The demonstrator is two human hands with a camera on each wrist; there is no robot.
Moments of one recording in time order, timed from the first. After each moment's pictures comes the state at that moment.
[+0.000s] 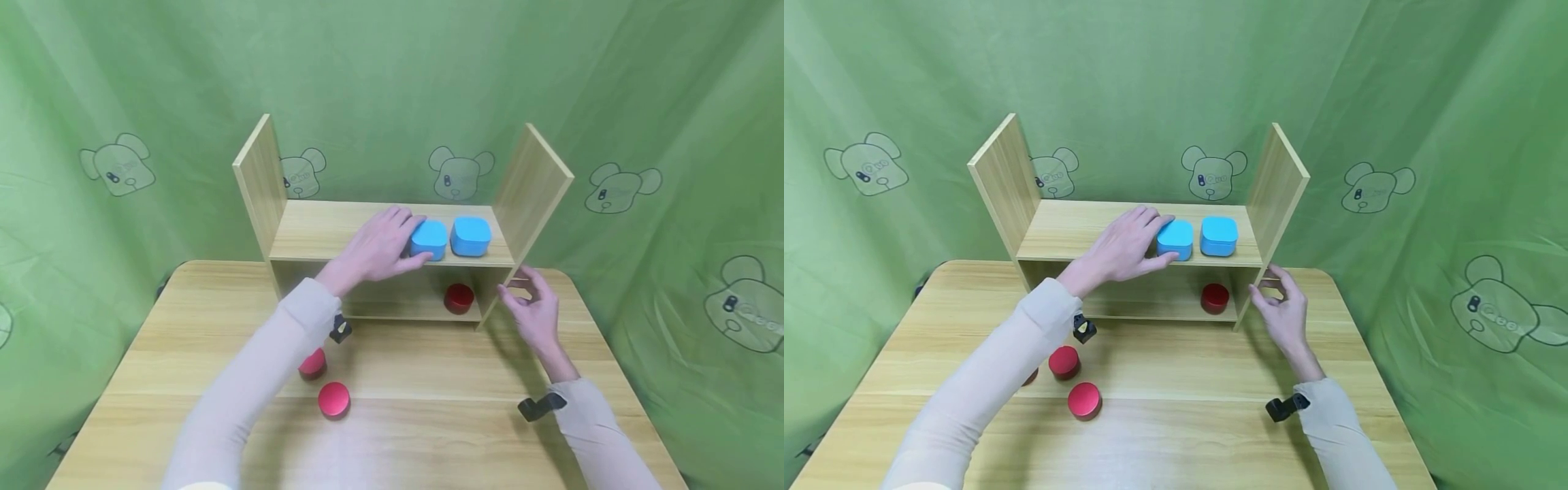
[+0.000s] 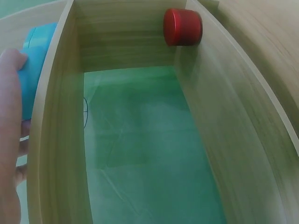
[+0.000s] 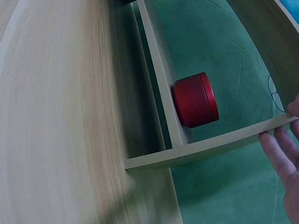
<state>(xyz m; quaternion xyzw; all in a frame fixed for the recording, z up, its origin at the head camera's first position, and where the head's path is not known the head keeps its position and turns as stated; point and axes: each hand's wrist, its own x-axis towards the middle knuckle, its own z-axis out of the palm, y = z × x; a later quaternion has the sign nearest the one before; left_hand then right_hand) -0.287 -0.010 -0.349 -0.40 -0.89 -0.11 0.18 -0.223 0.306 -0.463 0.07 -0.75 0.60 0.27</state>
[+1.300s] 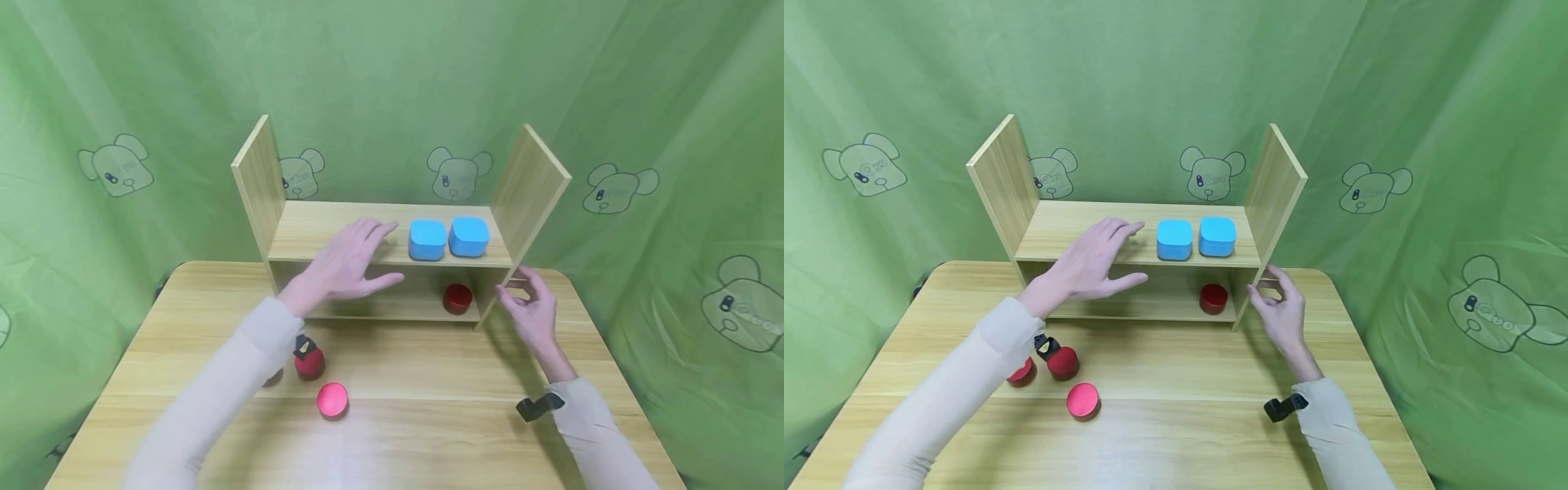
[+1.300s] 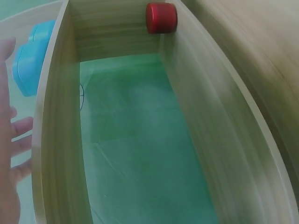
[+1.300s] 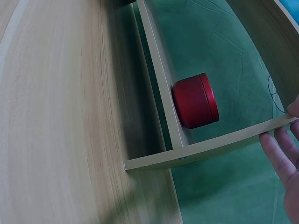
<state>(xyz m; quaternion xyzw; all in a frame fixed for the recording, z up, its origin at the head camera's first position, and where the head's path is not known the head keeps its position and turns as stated) -0.262 -0.060 -0.361 -0.41 -0.88 -0.16 0.19 -0.223 0.307 -0.465 0.08 -0.75 0.59 0.27</state>
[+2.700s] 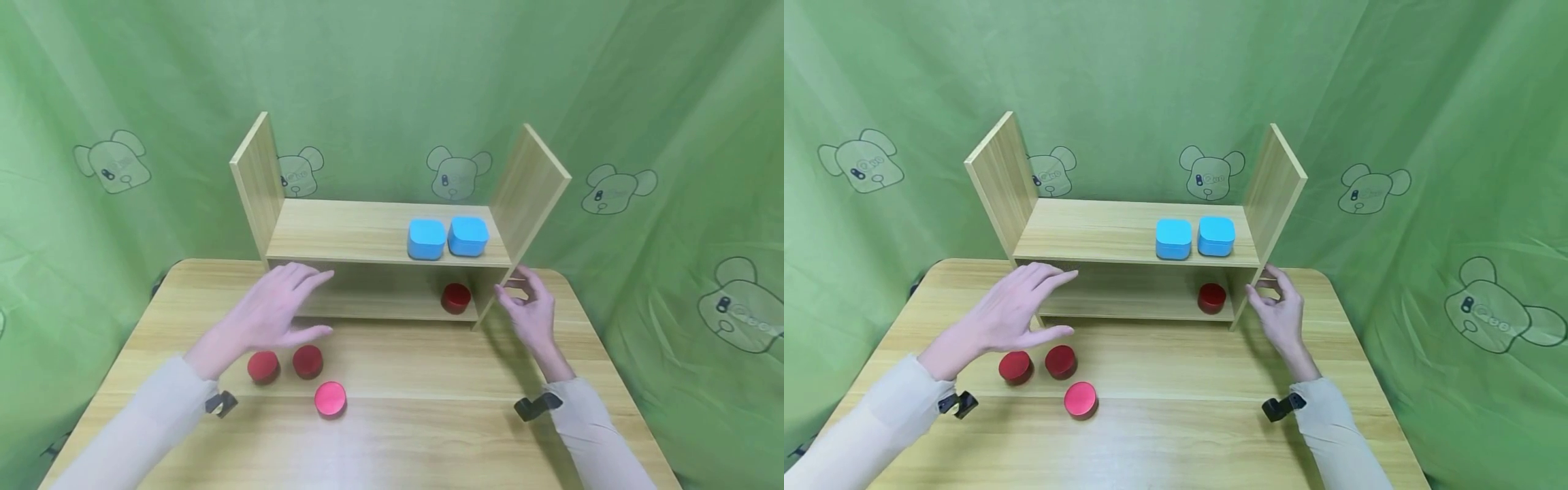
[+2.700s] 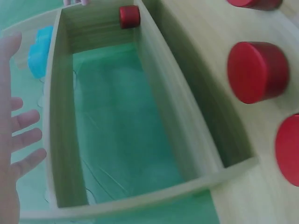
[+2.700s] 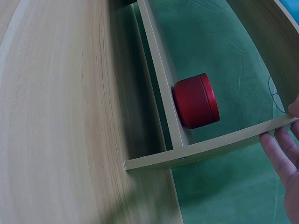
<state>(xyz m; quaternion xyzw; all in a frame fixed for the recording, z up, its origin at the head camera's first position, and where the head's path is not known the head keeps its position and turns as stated) -0.192 -0.160 -0.390 -0.44 -0.85 -0.14 0.26 -0.223 0.306 -0.465 0.07 -0.76 0.59 0.27</state>
